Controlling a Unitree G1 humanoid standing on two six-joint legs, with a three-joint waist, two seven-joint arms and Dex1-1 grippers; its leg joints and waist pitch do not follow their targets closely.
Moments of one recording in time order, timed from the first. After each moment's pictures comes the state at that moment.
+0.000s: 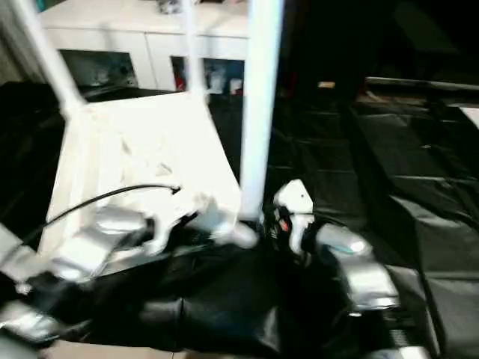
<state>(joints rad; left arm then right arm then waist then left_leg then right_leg) -0.51 0.27 -0.34 0.36 -0.01 0.42 -0.92 -0.29 -0.29 0.09 0.28 0.20 0.18 0.72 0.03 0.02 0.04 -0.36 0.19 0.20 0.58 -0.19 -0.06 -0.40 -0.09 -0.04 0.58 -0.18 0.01</state>
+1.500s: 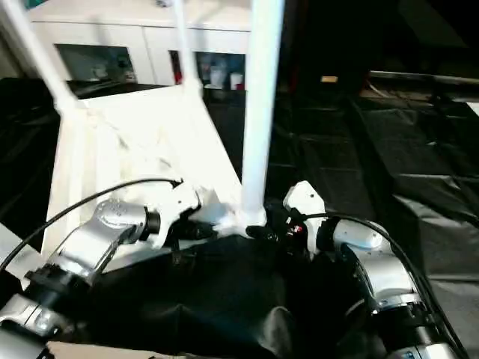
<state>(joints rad) -0.50 0.33 -0.37 0.29 -0.03 0.43 -1.05 -0.29 -0.46 0.14 0.23 0.20 0.17 0.97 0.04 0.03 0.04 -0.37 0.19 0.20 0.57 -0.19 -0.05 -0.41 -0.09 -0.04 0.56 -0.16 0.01</state>
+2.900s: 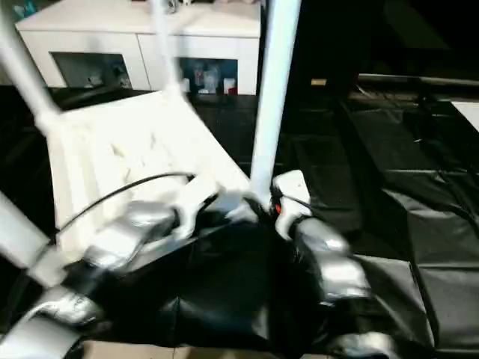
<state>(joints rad) -0.63 0.09 -0.29 0.56 0.00 0.45 -0.68 -0.38 -0.11 0.02 0.44 0.11 0.15 0.30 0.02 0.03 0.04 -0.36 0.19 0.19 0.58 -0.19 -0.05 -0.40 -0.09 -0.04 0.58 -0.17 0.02</state>
